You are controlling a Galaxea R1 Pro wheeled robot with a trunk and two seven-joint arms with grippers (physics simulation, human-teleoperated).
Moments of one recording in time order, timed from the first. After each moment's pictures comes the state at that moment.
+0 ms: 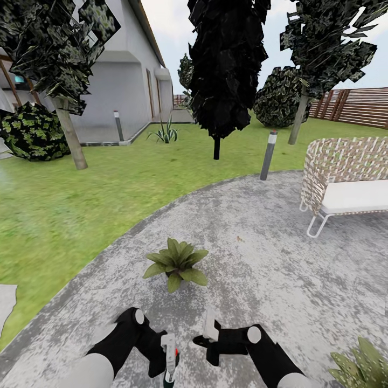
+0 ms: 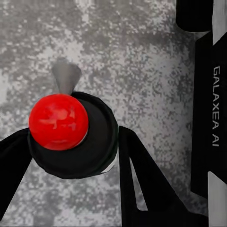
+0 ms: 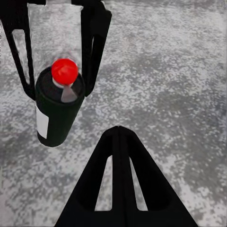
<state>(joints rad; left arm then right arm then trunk) -0.57 -0.11 0.00 -0.60 -1.07 0.00 -1.22 -0.50 0.13 -0.03 -0.60 0.78 -0.38 0.92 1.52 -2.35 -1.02</state>
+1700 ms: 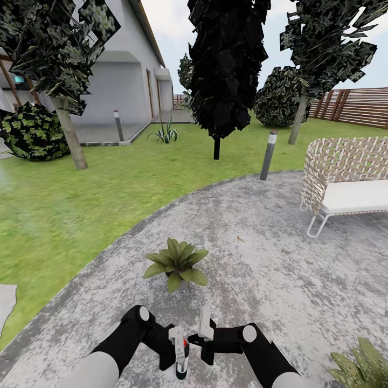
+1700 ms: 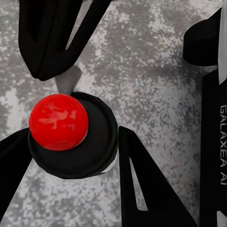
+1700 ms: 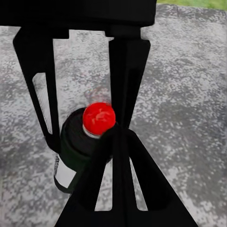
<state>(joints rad) -0.58 -0.14 -0.03 -0.62 -0.96 0.01 -1.18 -0.50 0.16 -0.03 -0.60 0.78 -0.38 0.93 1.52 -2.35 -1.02</state>
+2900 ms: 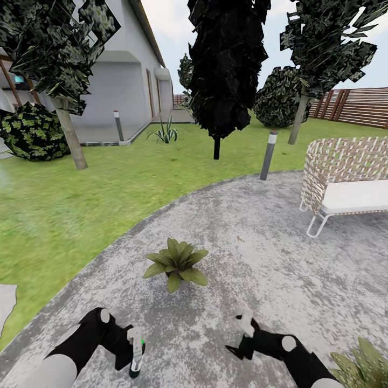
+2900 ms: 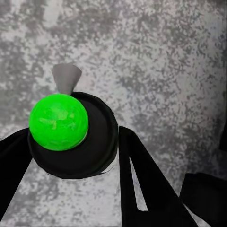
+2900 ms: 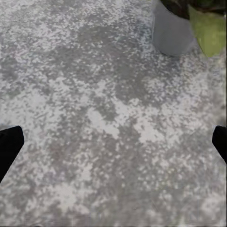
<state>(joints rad) -0.57 0.09 0.00 -0.61 -0.96 0.01 -1.16 -0.49 -0.03 -0.18 -0.50 0.78 -0.38 0.71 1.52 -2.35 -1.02</state>
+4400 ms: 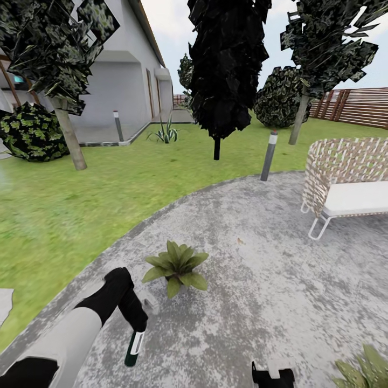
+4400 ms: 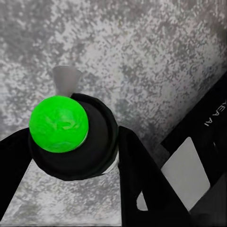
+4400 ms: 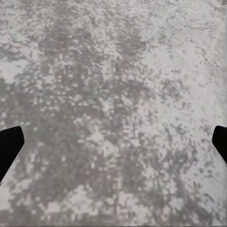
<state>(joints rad) -0.79 0.02 -0.11 -0.59 -1.04 0.75 -1.33 -0.40 0.04 -0.52 -0.11 0.66 -0.48 -0.20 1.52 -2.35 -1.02</state>
